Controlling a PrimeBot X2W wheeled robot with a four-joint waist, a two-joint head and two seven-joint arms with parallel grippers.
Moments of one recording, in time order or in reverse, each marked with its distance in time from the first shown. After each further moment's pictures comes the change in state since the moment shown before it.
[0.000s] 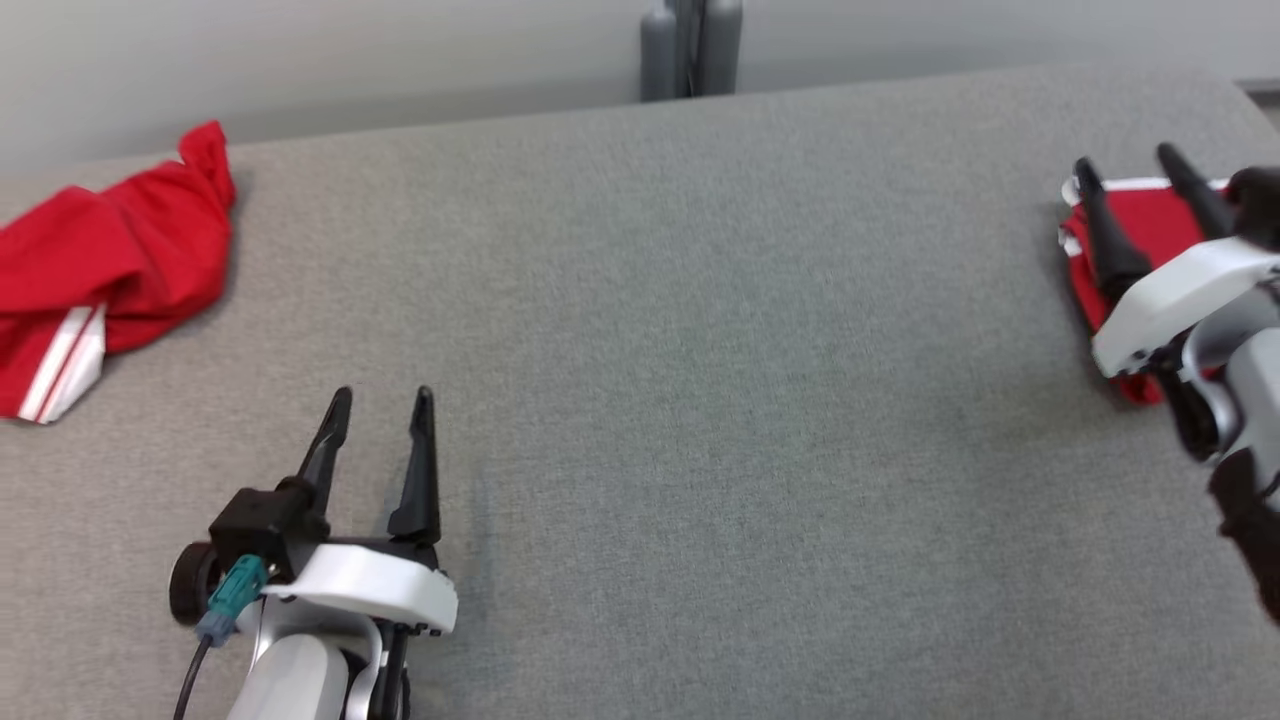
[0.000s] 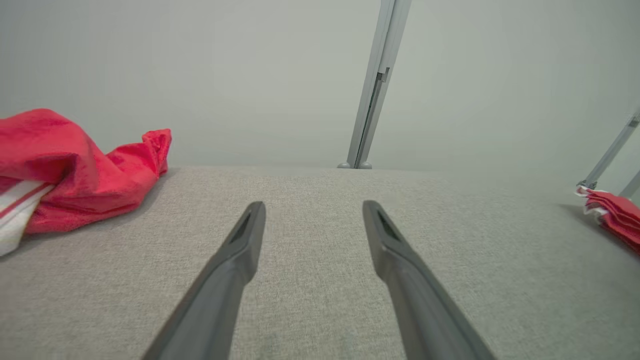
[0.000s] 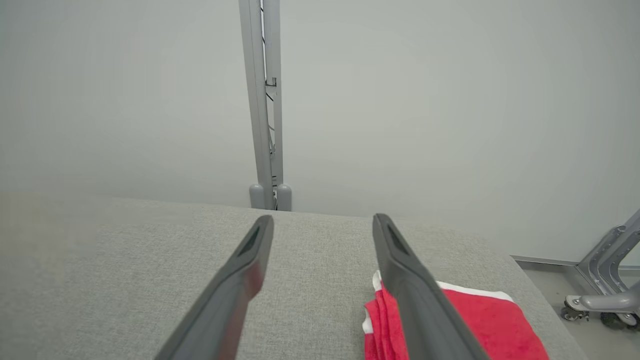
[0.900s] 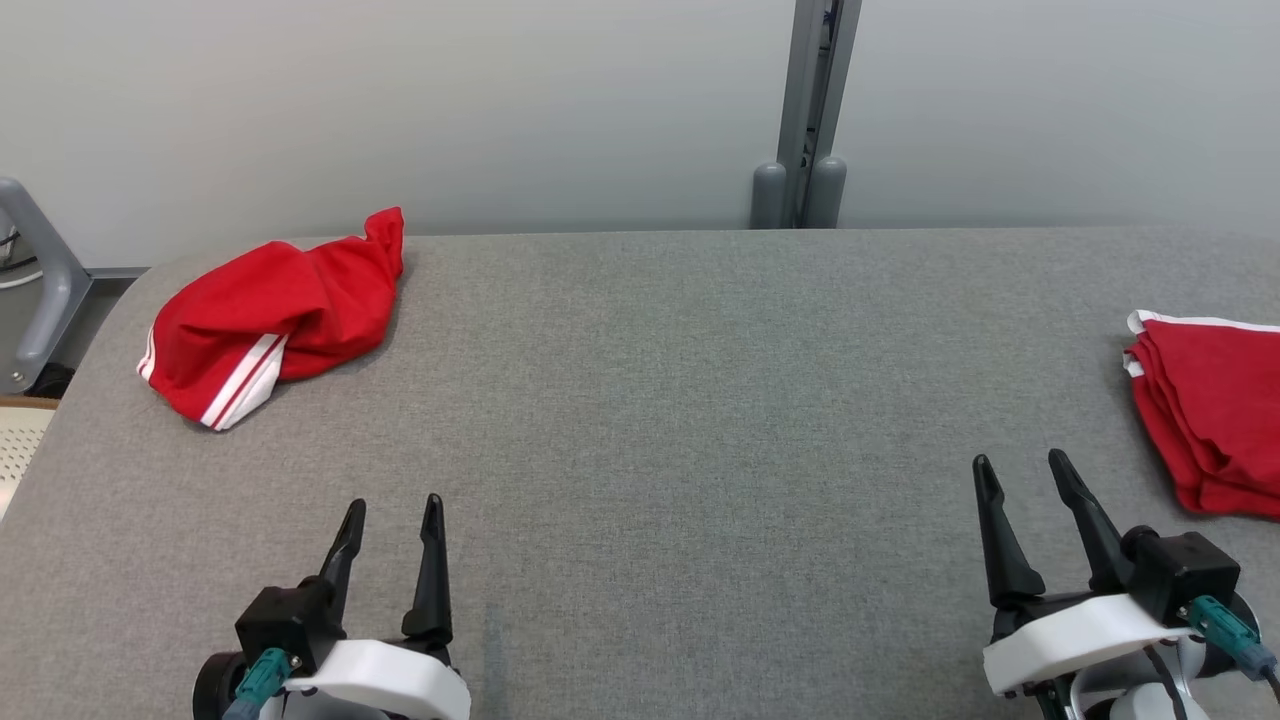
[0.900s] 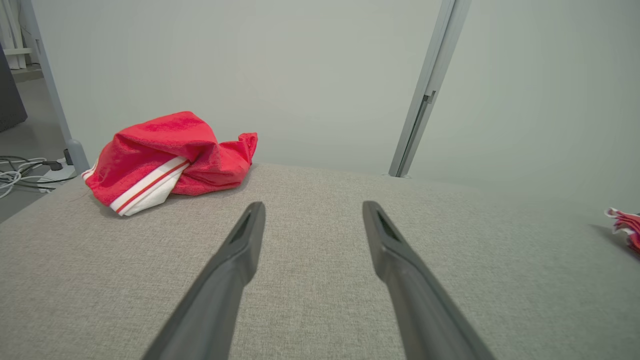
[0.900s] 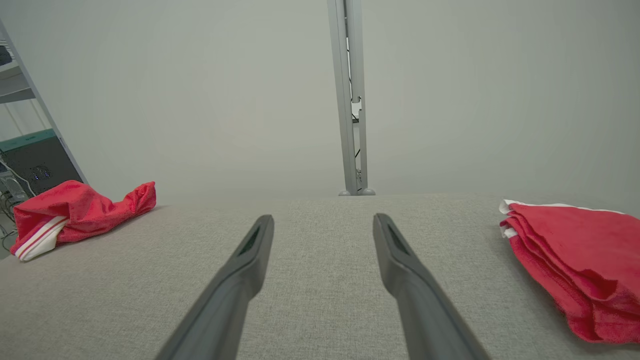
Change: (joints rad) left arm 0.149 -0.035 0.017 0.011 0.004 0.017 -0.002; right arm 0.748 0.314 -0.442 -0.610 -0.340 0.000 -0.002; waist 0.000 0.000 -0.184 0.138
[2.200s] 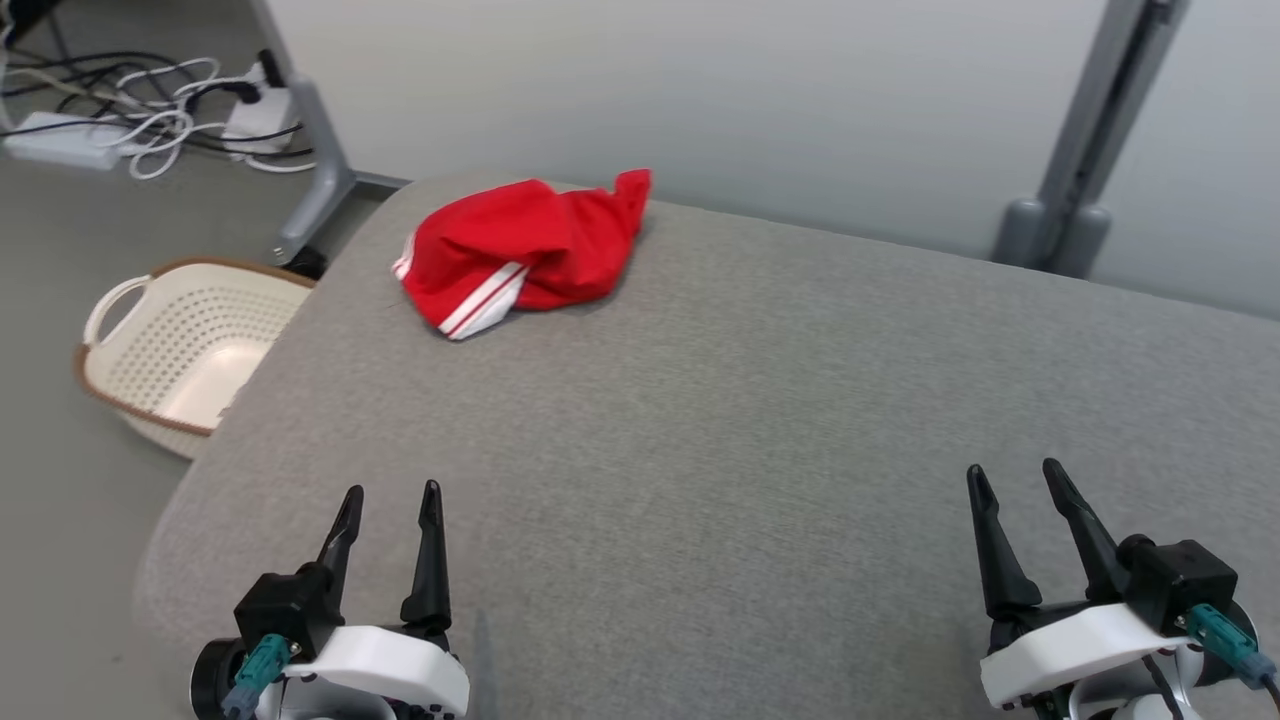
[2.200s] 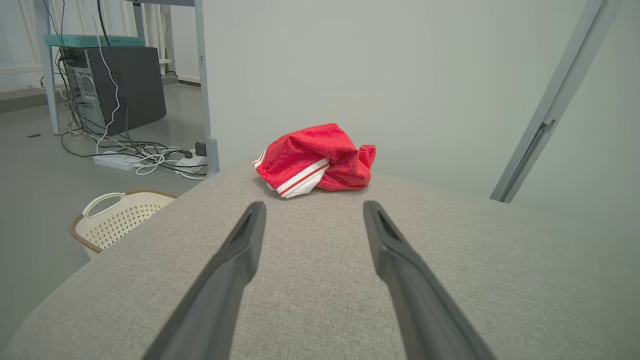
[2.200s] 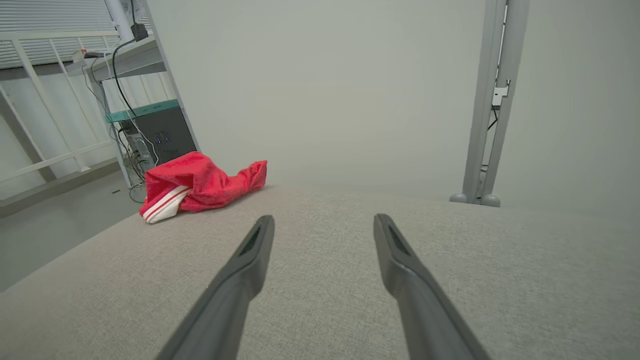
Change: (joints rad) left arm -0.025 -0.001 0.002 0.014 0.004 0.003 -0.002; right arm 0.043 0.000 0.011 -0.055 0.013 0.000 0.032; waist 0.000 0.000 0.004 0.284
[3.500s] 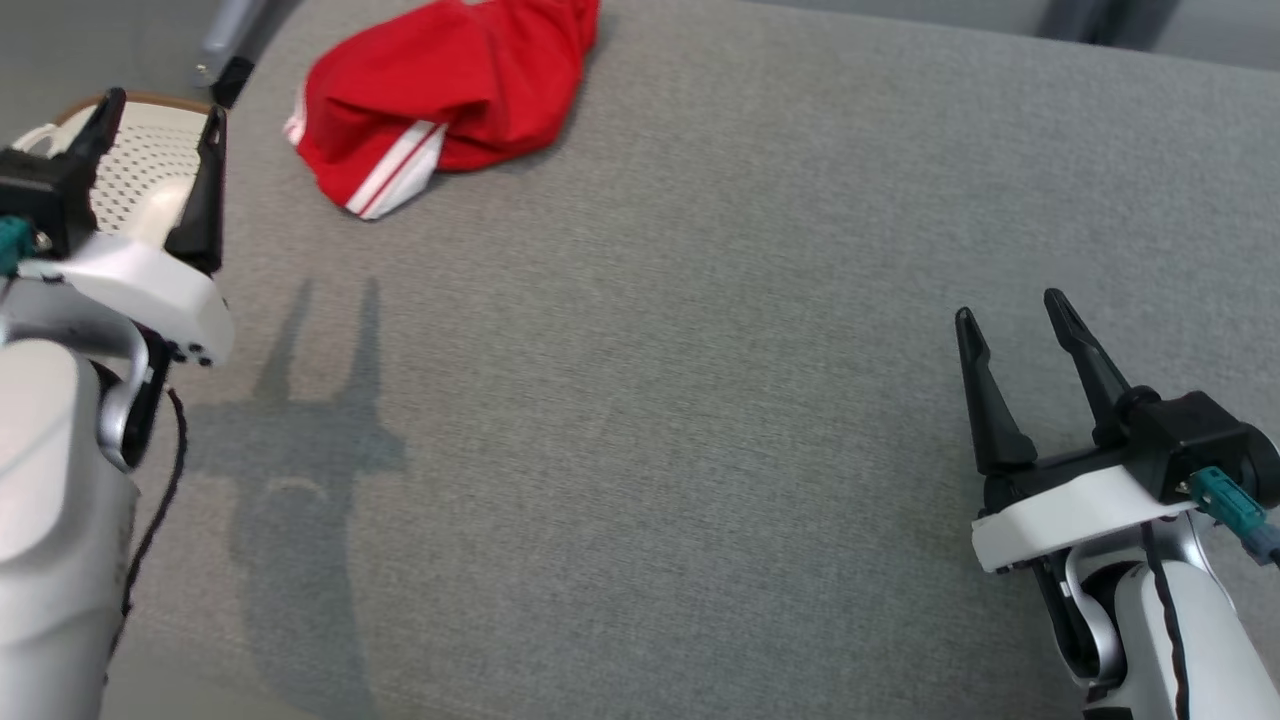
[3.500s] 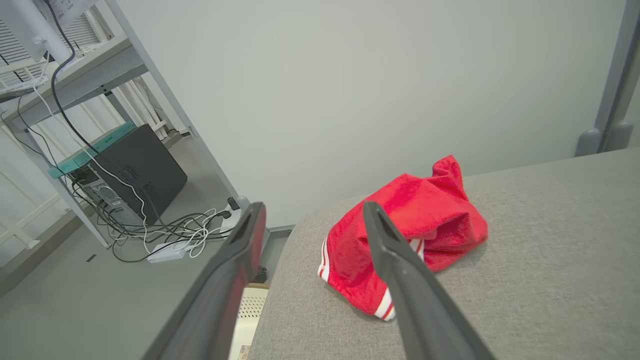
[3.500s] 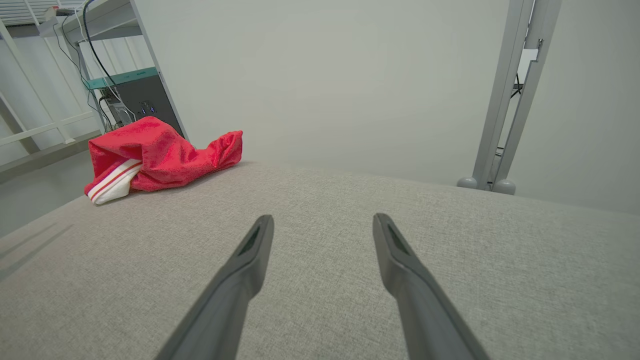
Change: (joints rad) left arm -0.597 0.278 0.026 0.195 0.095 -0.135 0.139; right arm -0.169 0.001 0.006 -0.152 -0.131 0.000 0.107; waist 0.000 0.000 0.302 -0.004
